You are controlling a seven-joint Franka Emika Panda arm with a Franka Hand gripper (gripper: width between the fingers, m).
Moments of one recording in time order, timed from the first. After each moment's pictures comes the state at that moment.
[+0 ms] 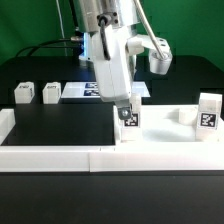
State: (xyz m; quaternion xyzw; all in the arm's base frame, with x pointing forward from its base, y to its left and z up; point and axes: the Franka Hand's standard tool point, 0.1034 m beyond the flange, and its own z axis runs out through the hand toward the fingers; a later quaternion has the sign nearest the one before) arm 0.621 -0.002 0.070 -0.75 0.66 0.02 0.08
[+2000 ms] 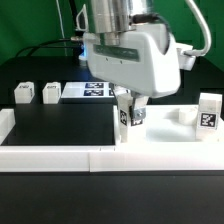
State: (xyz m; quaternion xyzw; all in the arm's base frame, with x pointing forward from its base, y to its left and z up) arm 0.622 0.002 0.066 -0.80 0.60 0.00 0.07
